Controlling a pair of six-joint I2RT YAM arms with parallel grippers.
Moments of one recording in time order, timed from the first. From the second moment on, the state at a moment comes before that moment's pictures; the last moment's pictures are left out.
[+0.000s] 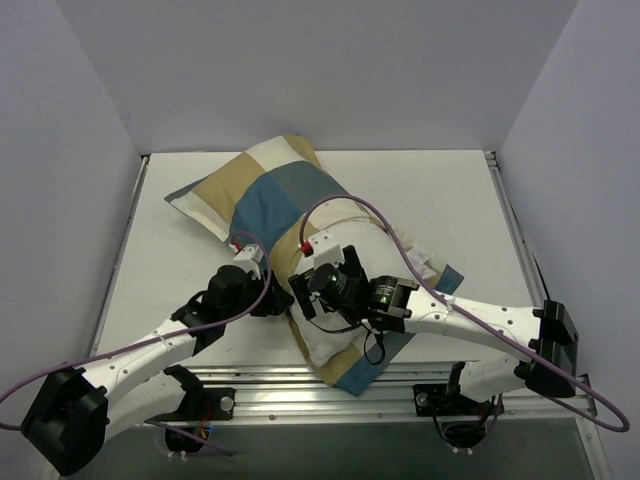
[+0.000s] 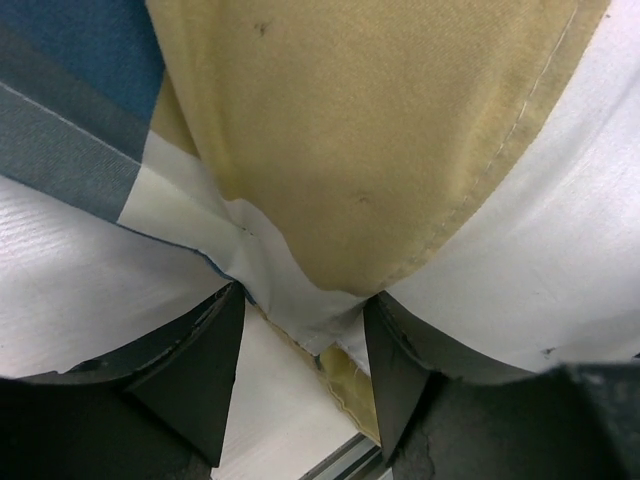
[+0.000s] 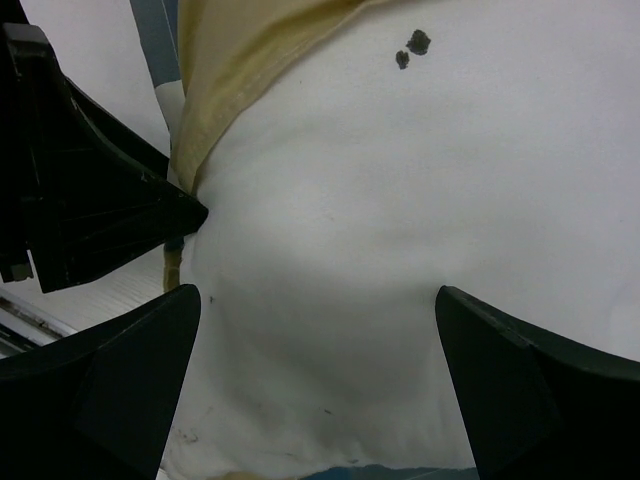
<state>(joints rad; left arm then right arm) -0.65 0.99 0.42 0.04 0.09 -0.65 1.18 1.34 1.08 -0.51 0.53 0.42</state>
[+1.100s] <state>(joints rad) -0.67 1.07 0.37 0.10 0.10 -0.67 1.11 1.48 0.96 -0.33 0.64 0.49</state>
